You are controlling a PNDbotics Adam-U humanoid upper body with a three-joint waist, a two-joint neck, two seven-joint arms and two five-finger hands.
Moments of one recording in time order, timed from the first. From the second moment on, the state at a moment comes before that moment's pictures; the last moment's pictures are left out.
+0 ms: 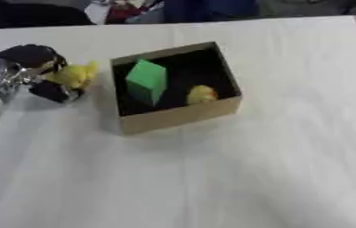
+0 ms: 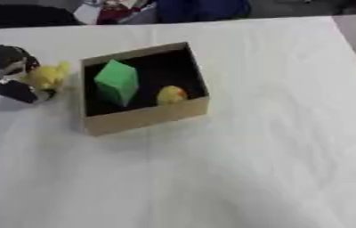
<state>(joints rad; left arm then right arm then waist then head) -0.90 0.68 -0.19 -1.22 -1.08 0.08 -0.53 -0.76 -0.46 0.06 -1.98 -0.02 -0.01 0.02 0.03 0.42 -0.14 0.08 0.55</state>
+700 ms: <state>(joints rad) -0.91 0.68 -0.20 -1.22 -1.09 0.09 -0.50 -0.76 -0.46 0.06 -1.98 -0.02 -0.01 0.02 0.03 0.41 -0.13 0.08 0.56</state>
